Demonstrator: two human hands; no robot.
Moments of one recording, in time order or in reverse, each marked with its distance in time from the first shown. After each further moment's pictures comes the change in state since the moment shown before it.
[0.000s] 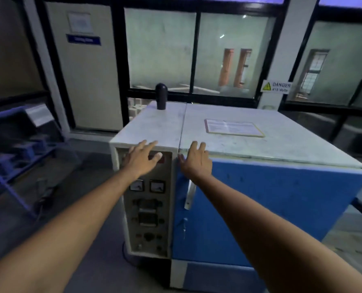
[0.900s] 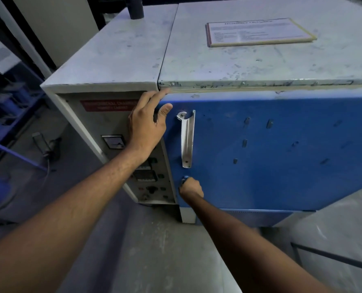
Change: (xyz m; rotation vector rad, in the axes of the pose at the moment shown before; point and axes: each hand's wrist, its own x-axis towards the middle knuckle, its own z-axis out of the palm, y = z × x) left_hand 0.058 0.041 0.159 -0.299 0.335 0.265; right_hand -0.039 0.157 0.296 0.237 -0.700 0.507
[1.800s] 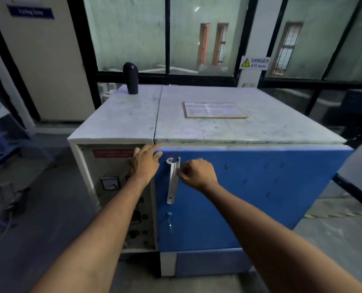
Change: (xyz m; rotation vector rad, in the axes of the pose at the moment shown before) left_hand 0.001 0.038 -0.042 0.155 -0.188 -0.201; right_hand -0.167 -0.072 -0.207 -0.527 0.731 -0.653
